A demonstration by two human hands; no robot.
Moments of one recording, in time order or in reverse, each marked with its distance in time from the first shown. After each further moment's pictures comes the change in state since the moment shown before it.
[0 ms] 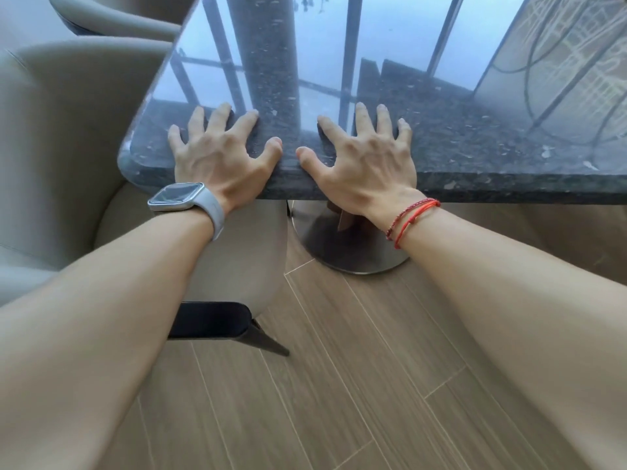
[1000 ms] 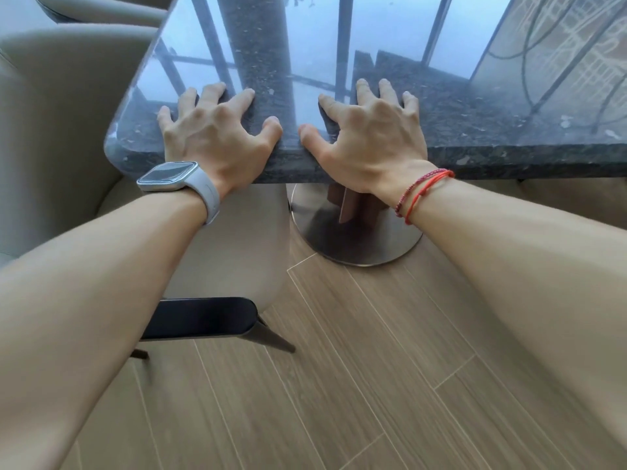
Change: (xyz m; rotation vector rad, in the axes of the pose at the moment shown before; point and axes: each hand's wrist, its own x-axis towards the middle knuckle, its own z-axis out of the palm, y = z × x) left_hand 0.005 -0.002 0.000 -0.006 0.058 0.002; right_hand 0.006 -0.006 0.002 -0.036 0.044 -0.011
